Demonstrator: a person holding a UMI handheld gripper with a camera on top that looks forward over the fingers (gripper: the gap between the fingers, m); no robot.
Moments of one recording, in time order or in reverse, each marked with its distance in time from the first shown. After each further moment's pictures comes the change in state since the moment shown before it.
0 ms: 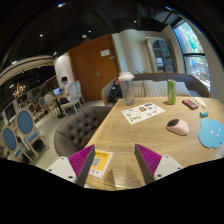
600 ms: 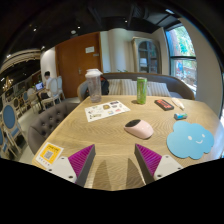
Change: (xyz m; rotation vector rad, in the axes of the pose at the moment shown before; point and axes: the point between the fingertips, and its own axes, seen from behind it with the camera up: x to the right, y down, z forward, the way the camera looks) arm 0.159 0.006 -0.001 -0.020 0.206 -0.050
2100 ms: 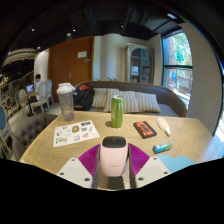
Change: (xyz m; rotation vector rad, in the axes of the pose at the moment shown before) arm 0.131 -0.108 0.063 0.066 0.106 -0.047
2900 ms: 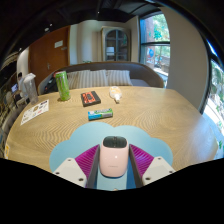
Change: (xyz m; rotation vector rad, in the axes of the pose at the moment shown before) arm 0.224 0.119 -0.031 -0.191 0.147 0.116
